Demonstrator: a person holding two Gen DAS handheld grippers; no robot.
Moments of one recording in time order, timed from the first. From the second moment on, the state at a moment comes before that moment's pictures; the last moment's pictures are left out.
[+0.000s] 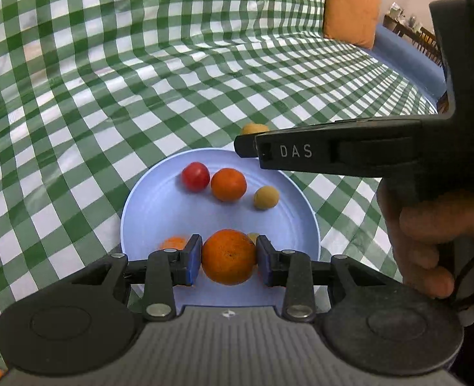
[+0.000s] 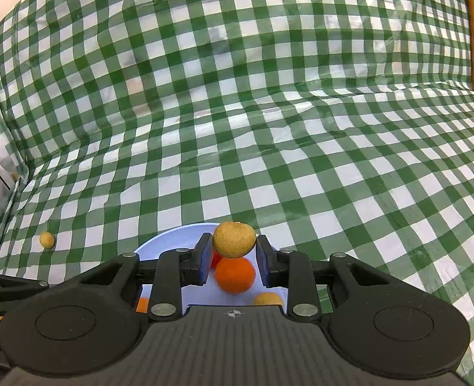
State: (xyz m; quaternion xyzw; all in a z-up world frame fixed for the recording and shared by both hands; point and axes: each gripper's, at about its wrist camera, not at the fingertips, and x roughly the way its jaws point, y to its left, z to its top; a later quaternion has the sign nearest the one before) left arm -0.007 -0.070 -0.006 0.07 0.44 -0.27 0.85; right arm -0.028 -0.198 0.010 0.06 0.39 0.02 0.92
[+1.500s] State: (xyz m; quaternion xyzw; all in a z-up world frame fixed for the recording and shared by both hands) left arm 0.007 0.117 0.024 -0.16 0.46 0.04 0.87; right arm -0.018 -0.128 0.009 0.02 0.38 0.05 0.92
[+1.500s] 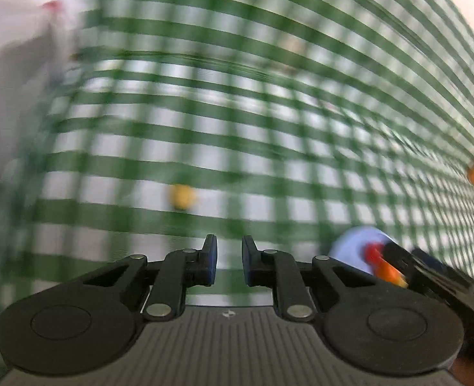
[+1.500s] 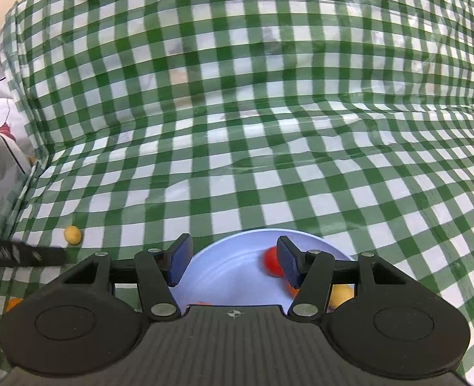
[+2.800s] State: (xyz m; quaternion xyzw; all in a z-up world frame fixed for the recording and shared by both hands) left arm -0.009 0.198 -0.002 -0.15 0.49 0.16 0.84; right arm 0.034 0.017 -0.026 0.02 0.36 0.20 0.91
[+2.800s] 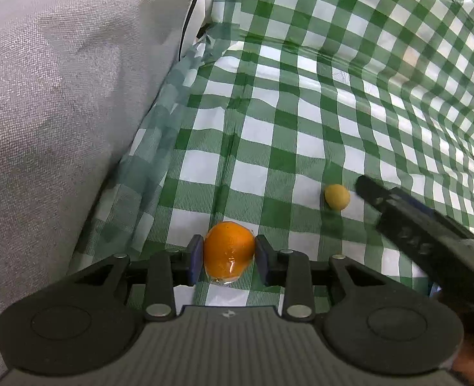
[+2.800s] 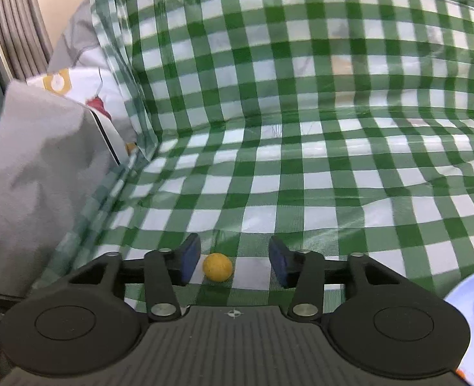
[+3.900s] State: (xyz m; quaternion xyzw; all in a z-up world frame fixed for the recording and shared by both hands) left arm -0.002 0.179 0.022 -0.19 0.47 0.14 0.85; right arm -0.031 -0.010 0.039 0.01 0.33 0.17 0.93
